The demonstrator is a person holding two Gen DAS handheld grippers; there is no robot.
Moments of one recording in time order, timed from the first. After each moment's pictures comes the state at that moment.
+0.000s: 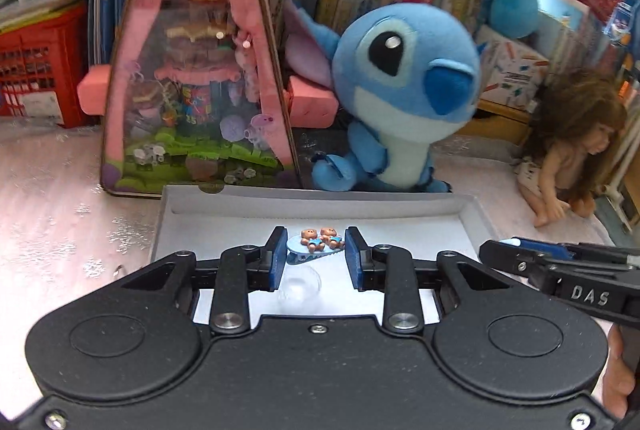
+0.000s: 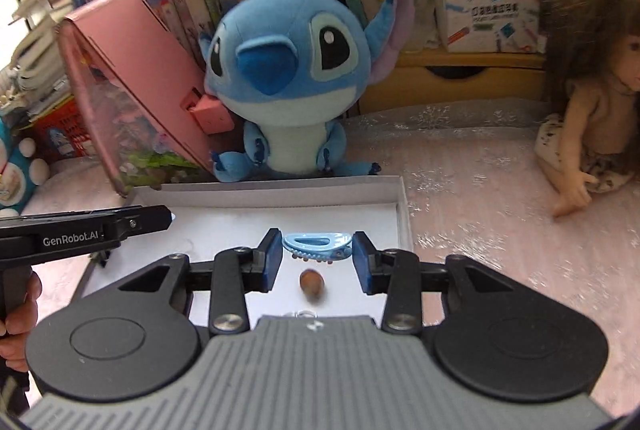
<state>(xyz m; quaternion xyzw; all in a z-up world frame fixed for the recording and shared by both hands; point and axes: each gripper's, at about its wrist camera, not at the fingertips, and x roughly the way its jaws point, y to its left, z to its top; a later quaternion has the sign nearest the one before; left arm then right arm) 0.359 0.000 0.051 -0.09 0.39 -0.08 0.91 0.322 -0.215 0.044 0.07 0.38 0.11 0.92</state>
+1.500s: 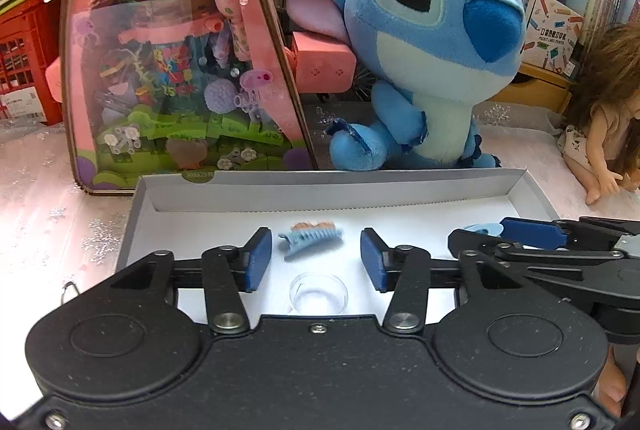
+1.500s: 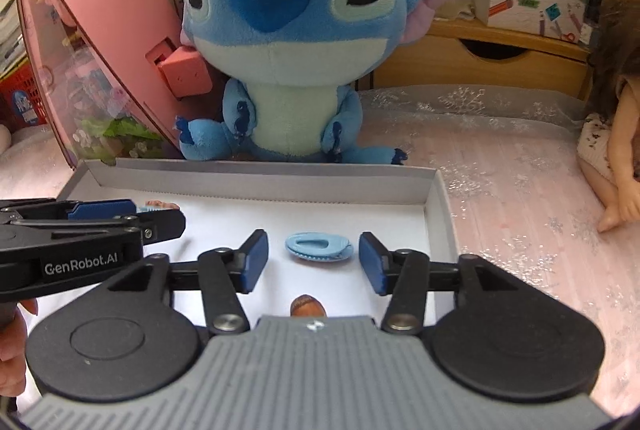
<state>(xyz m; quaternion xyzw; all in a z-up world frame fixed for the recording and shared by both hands) 0.387 -0.020 0.004 -0.04 0.40 -0.06 0.91 0.360 -0.188 -0.002 0.02 0.38 0.10 0.92</state>
